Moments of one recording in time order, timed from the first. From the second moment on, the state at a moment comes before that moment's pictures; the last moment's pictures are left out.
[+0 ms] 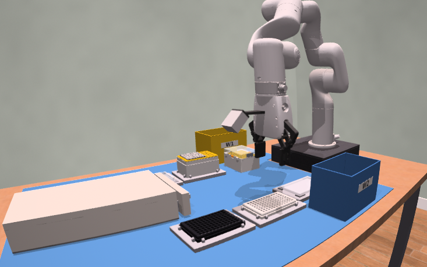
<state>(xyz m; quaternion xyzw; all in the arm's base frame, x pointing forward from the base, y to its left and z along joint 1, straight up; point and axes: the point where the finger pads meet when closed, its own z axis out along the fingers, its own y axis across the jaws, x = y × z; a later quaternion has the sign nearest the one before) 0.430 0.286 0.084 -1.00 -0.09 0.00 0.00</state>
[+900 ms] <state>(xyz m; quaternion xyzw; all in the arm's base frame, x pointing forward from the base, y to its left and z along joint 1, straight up) 0.430 0.286 0.046 -1.00 -0.09 0.00 0.00</state>
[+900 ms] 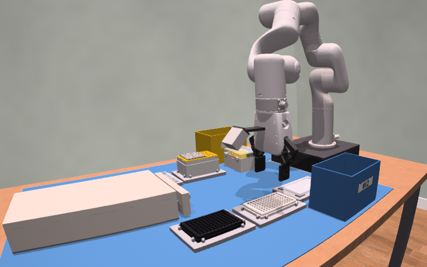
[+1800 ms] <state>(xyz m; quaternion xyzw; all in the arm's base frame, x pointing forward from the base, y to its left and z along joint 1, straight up) 0.430 0.286 0.007 -1.00 -0.09 0.00 0.00</state>
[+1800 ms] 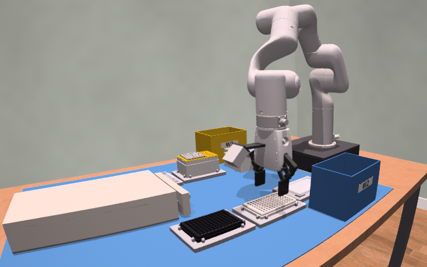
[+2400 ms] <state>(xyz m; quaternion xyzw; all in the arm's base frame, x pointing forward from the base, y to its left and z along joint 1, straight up) 0.430 0.286 -0.012 -1.00 -0.09 0.00 0.00</state>
